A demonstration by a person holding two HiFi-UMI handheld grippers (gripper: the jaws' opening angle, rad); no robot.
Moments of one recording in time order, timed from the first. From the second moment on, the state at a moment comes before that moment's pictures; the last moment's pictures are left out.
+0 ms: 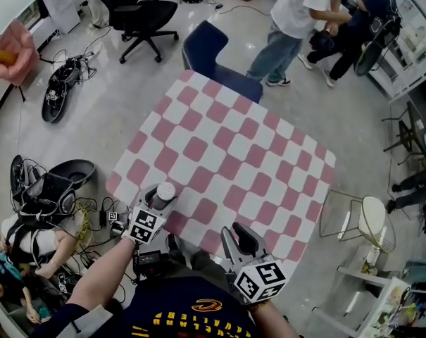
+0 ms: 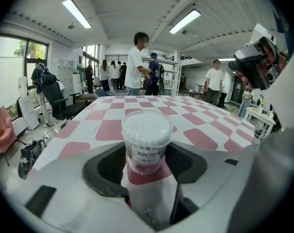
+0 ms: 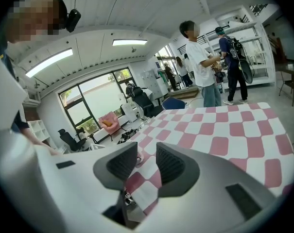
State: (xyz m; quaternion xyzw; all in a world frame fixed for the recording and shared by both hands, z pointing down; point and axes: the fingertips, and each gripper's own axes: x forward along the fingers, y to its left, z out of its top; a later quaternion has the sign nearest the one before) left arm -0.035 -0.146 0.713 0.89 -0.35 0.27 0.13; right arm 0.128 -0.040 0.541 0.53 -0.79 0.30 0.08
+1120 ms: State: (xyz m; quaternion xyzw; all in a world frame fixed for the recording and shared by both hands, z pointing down) left arm -0.022 -0.098 0.546 0.92 -0.29 0.26 0.11; right arm 0.065 -0.084 0.452 0.41 -0.89 0.21 0.07
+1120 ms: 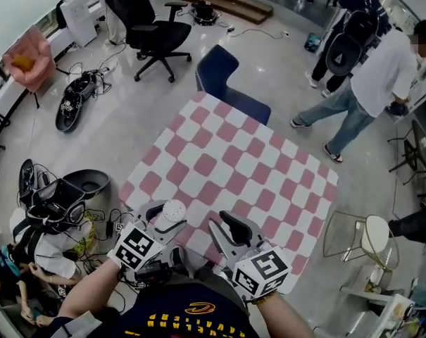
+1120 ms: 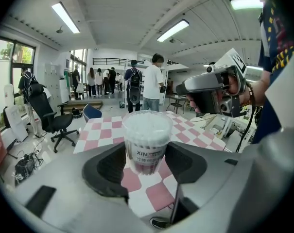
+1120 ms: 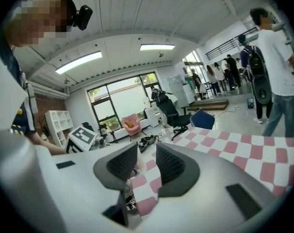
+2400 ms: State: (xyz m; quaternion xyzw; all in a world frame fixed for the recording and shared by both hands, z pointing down) left arm 0.033 -0.051 0.478 0.95 -0.19 0.25 0.04; right arm 0.012 -0.055 0.433 0.19 -0.95 0.09 0.22
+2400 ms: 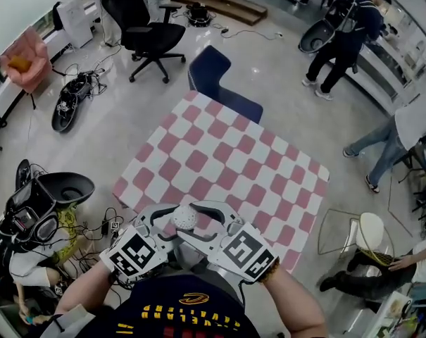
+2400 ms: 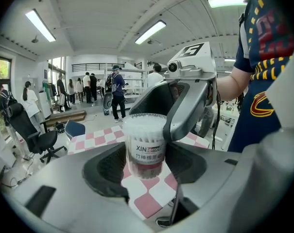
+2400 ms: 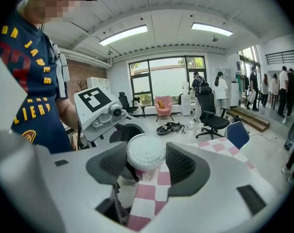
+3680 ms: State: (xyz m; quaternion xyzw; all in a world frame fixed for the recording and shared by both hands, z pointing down) left arm 0.023 -0.041 0.495 0.96 -0.18 0.22 0.04; right arm 0.009 -0.051 0.457 0.17 -0.93 0.24 0.22
